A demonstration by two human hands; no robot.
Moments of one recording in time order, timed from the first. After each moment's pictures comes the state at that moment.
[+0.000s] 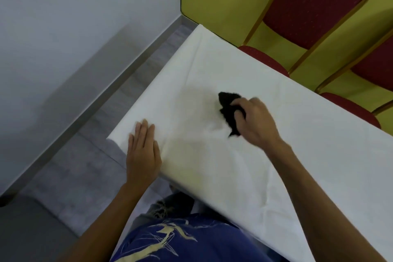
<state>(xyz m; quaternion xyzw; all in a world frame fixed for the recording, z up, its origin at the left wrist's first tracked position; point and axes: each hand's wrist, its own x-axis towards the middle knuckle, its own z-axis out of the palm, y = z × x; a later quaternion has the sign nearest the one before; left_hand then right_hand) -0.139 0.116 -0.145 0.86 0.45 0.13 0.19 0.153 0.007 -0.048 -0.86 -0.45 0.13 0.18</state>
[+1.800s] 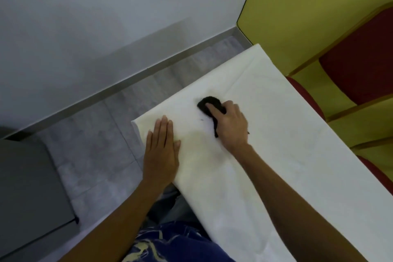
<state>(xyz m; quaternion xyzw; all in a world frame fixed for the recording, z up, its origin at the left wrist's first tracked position) -0.123 0.100 -0.149 0.80 0.57 0.09 0.15 0.101 0.121 -0.118 -0.74 -0.66 0.07 0.13</state>
